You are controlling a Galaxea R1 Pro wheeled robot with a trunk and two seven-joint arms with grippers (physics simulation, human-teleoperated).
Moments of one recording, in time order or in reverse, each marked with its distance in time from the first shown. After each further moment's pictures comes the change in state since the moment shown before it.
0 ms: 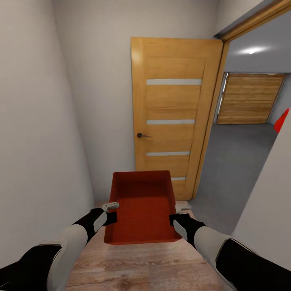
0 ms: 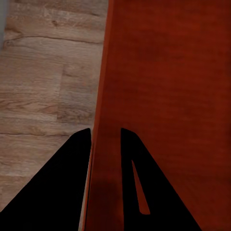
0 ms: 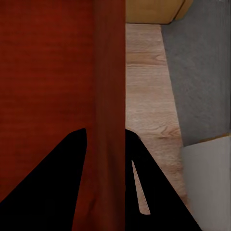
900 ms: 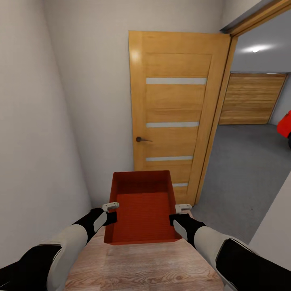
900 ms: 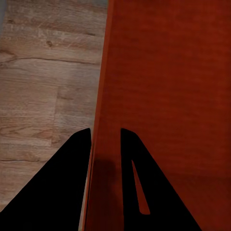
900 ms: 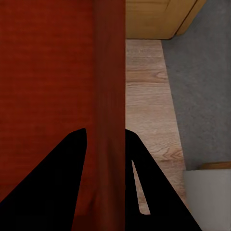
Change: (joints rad) left arm 0.000 0.000 0.000 0.000 0.000 0.000 0.000; right arm 0.000 0.000 0.000 0.000 0.000 0.000 0.000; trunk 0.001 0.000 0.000
